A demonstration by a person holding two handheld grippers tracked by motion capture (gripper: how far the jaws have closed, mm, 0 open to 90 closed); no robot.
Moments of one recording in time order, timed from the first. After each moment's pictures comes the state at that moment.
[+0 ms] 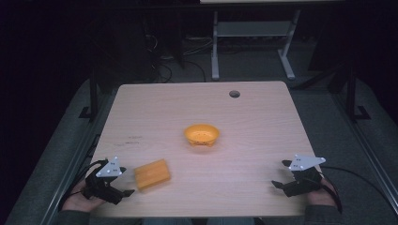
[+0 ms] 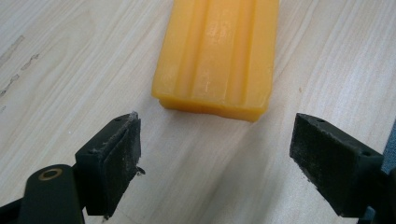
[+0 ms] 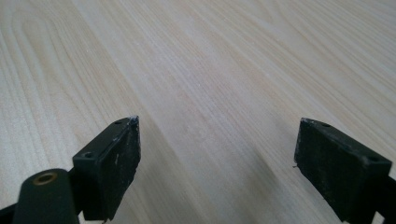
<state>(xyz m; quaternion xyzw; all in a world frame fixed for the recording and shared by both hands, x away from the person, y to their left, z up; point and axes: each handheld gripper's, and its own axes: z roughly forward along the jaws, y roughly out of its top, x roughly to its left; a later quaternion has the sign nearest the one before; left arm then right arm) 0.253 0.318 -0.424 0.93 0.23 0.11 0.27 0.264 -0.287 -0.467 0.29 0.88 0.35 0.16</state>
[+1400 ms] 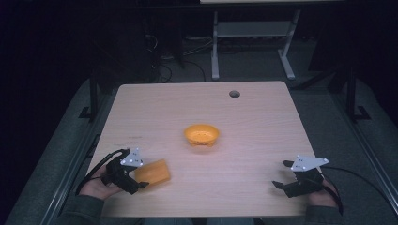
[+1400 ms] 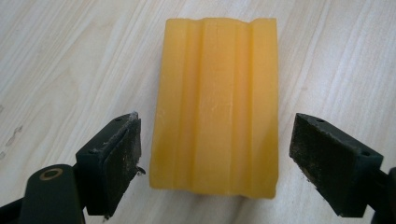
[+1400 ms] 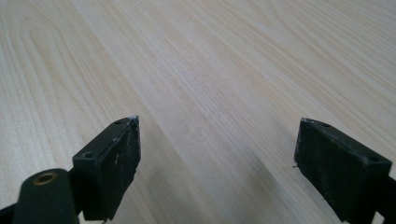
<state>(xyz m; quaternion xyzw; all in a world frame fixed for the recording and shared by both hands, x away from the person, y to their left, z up) 0.286 0.267 -0.417 0.95 0.19 0.10 0.24 0.261 -0.290 -0.467 0.30 0.87 0.36 0.16</state>
